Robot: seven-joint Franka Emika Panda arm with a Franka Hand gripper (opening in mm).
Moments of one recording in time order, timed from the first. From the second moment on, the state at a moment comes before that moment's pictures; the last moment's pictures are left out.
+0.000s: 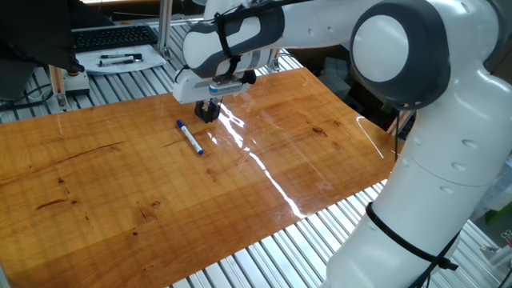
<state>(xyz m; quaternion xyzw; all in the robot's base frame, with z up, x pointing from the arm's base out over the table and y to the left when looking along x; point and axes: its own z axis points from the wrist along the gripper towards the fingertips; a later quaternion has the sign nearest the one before) 0.547 0.012 0.197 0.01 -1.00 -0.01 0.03</state>
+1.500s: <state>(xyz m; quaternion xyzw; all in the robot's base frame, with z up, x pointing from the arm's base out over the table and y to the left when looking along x) 0.576 0.017 0.189 0.01 -1.00 0.01 0.03</state>
